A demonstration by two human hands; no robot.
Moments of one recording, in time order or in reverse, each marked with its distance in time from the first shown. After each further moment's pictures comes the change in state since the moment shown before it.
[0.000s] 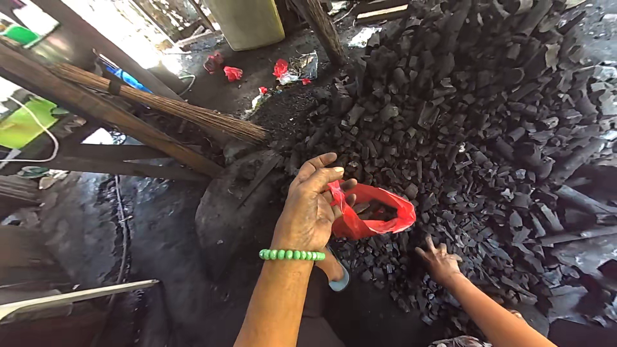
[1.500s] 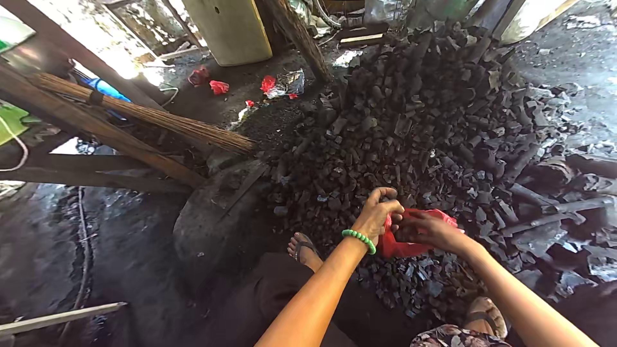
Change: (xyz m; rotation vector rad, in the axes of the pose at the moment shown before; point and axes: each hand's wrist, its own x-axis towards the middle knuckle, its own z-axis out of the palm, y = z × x) left_hand -0.005 -0.083 0.054 0.410 -0.377 -0.286; right_hand -0.074 0.047 -0.096 0.582 0.361 -0.482
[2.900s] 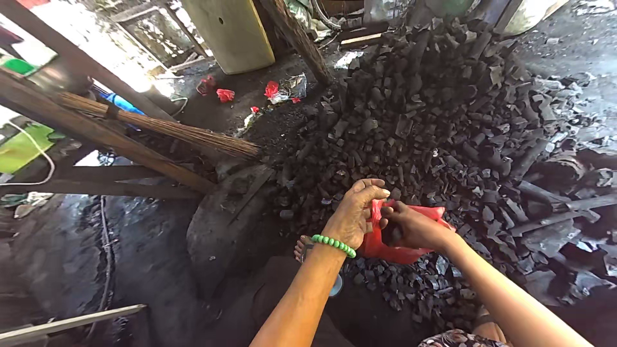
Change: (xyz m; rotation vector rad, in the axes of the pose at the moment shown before) left_hand -0.024 0.024 -0.025 -0.144 0.035 0.120; right_hand 0.024 -0.061 0.002 0.017 -0.023 -0.177
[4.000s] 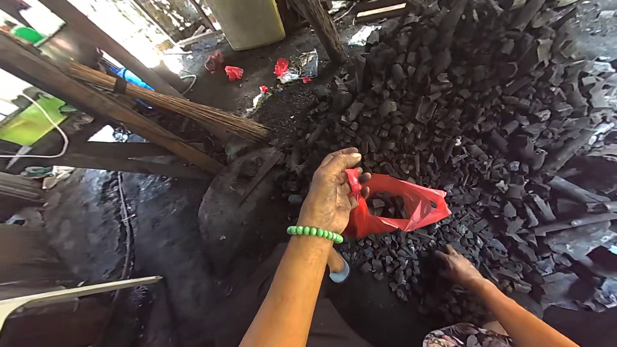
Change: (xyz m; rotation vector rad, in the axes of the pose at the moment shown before) left_hand -0.006 0.028 -0.027 -0.227 0.308 0.116; right_hand -0.066 0.176 0.109 -0.198 -0.223 0.592
